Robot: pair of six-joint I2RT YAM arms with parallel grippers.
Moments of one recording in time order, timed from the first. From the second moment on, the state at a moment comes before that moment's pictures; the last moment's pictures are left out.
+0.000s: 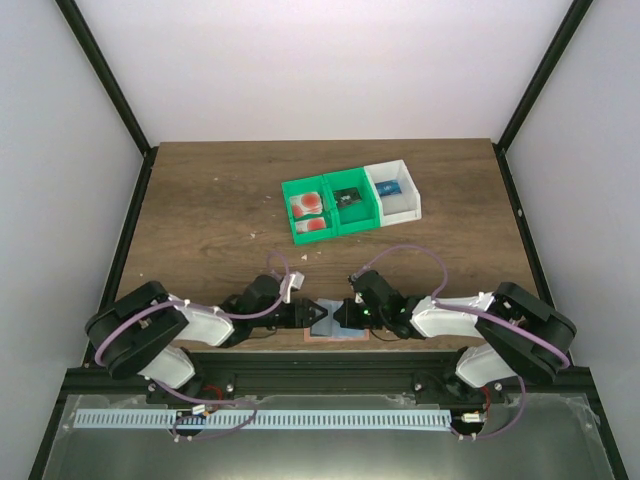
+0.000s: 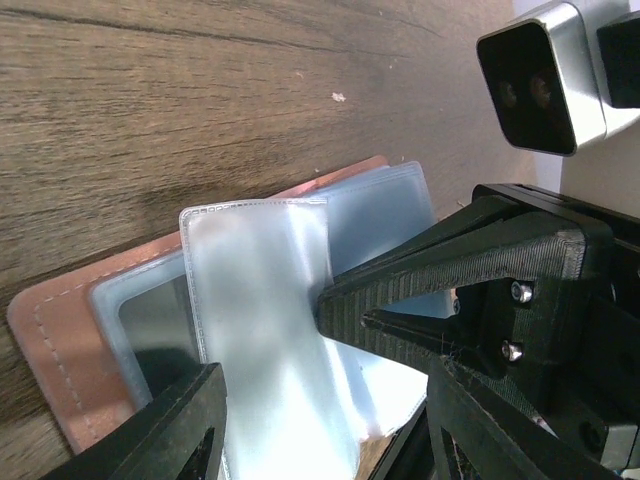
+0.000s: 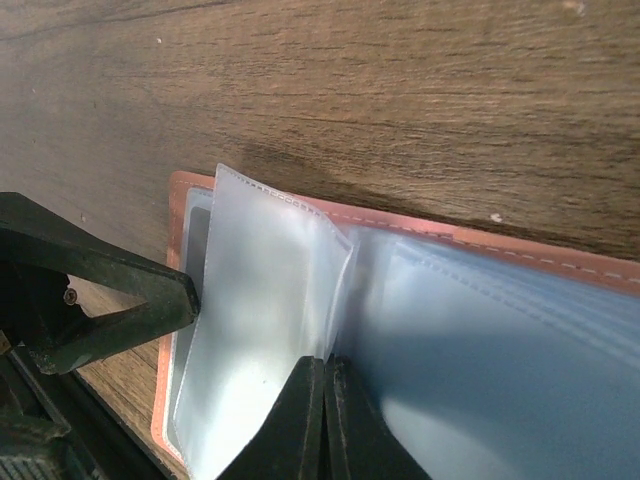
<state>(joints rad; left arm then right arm) -0.85 1.48 0.27 0.64 0.40 -0.94 0.90 1.41 0.41 0.17 -0.22 0.92</state>
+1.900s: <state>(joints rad) -0.87 1.39 0.29 0.55 0.38 -1.00 0.91 1.37 0.41 0.11 -0.24 0.93</state>
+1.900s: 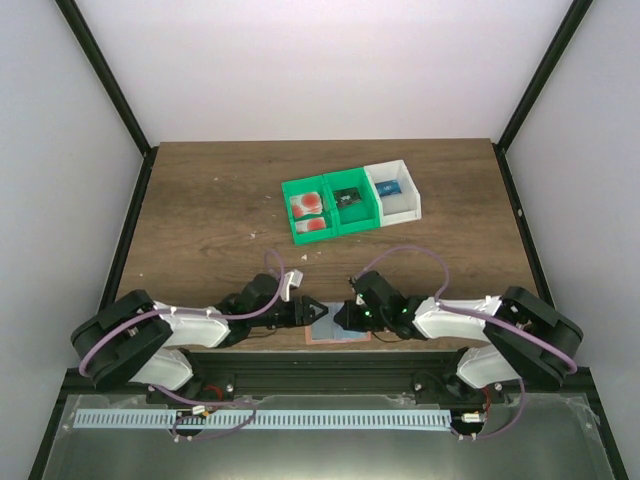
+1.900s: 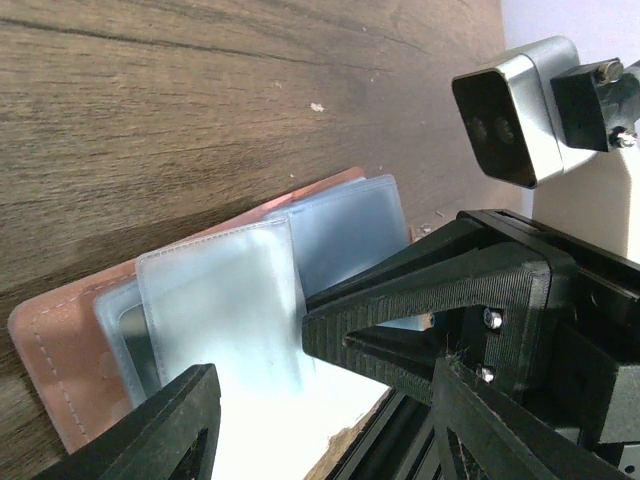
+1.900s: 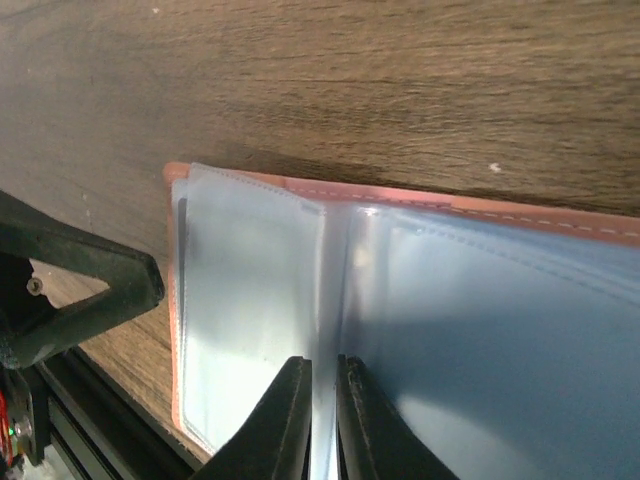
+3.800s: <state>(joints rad) -0.87 1.42 0.29 0.62 0.42 -1.03 0.91 1.37 0.38 0.17 -0.21 0.94</state>
